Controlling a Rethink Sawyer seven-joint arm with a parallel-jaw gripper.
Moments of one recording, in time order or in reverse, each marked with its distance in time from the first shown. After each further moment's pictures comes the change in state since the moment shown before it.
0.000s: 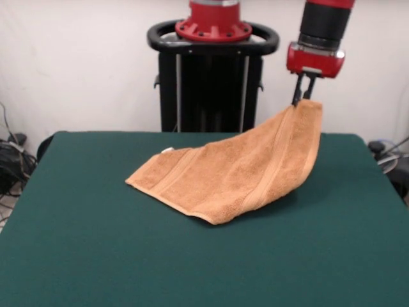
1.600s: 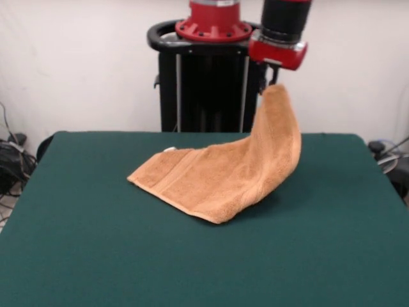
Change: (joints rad) arm -0.231 -0.058 0.023 0.017 -0.067 0.180 0.000
